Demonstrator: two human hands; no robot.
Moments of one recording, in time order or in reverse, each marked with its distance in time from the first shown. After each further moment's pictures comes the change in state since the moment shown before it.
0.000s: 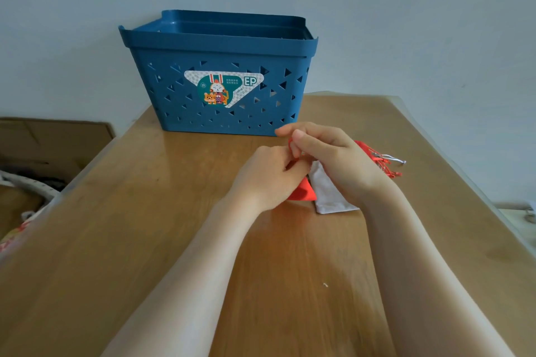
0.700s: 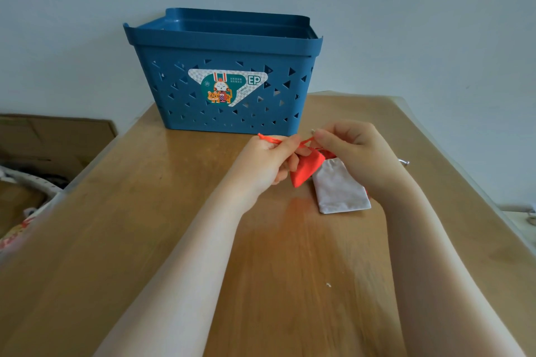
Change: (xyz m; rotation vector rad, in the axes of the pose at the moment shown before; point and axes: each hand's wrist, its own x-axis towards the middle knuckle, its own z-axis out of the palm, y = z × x) left_hand 0.005 -0.006 -0.009 -0.683 -0.001 -0.168; right_hand 0.000 0.008 -0.023 -0.179 0.169 -0.001
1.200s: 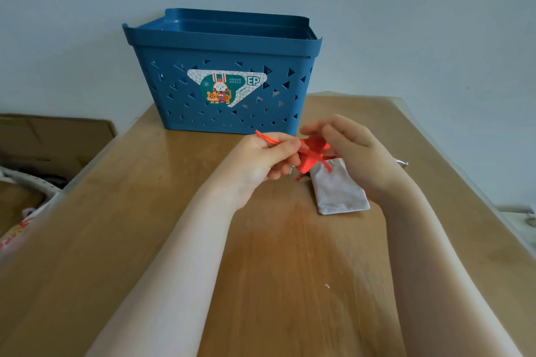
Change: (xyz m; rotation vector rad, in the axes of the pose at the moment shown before) left_hand -0.002 0.005 -0.008 -0.099 -0.061 -0.048; right_hand -0.003 0.000 0.000 0.144 -0.054 -0.001
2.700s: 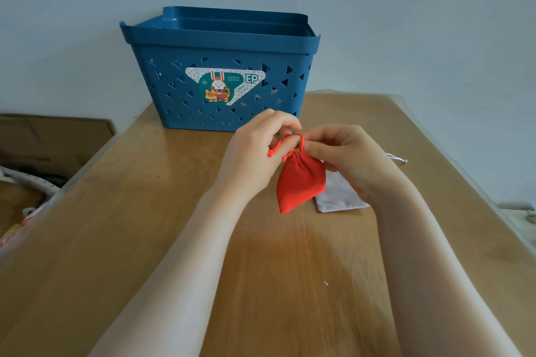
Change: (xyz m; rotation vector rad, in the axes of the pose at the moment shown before) left_hand 0.008 -0.009 -0.002 0.704 0.282 0.708; right_hand 0.001 -0.002 0.007 -0.024 -0.018 0.091
